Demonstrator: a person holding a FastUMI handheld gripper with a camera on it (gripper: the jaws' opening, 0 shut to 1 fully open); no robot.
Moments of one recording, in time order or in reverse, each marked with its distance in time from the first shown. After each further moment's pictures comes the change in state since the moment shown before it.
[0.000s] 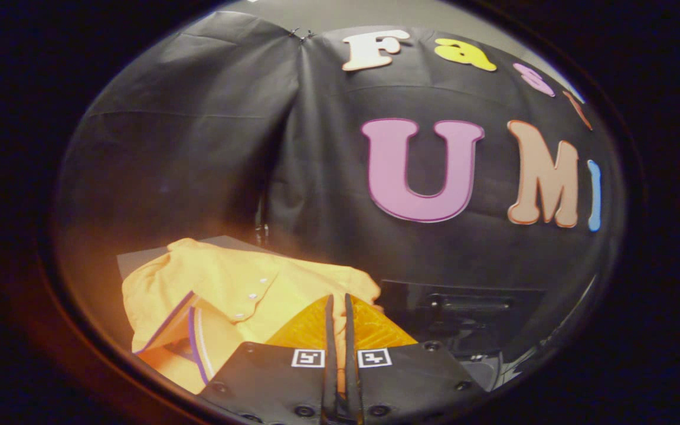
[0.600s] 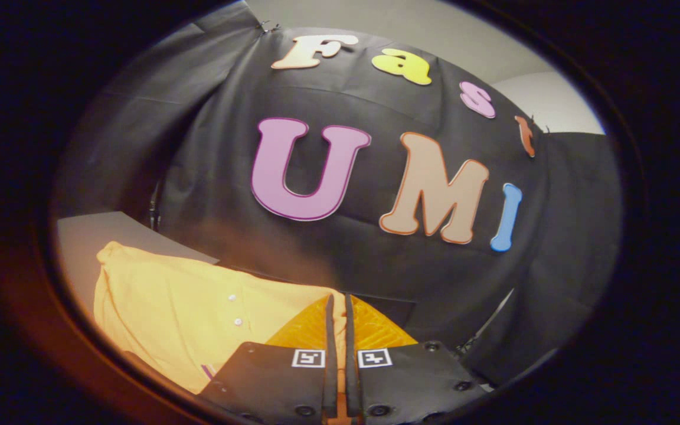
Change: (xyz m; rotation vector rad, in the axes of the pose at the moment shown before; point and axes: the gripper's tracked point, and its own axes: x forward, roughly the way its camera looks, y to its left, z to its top) arm -0.040 -0.160 0.000 -0.138 0.005 -0.418
